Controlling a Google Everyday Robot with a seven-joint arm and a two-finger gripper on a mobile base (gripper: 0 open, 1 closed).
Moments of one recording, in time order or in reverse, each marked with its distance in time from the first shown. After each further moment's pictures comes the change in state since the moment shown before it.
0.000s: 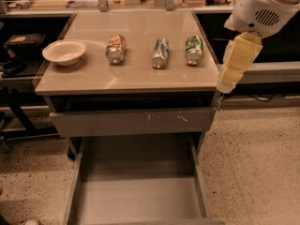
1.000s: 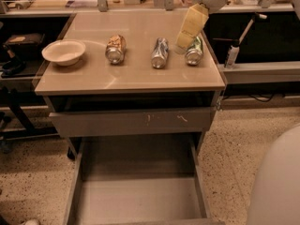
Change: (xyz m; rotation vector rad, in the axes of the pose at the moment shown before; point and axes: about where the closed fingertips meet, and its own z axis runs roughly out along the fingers) arm -0.080 -0.097 0.046 -0.034 -0.064 0.145
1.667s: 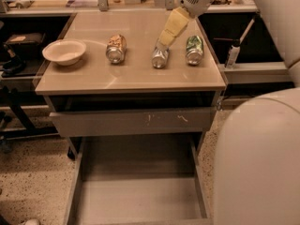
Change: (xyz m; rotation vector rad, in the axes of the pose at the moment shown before) arm -0.029 -0.024 0.044 -0.049 -0.044 0.118
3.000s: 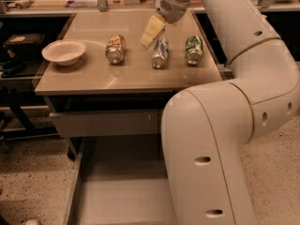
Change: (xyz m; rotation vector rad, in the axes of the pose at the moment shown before) arm -0.048 -0.033 0.069 -0.021 0.030 0.077
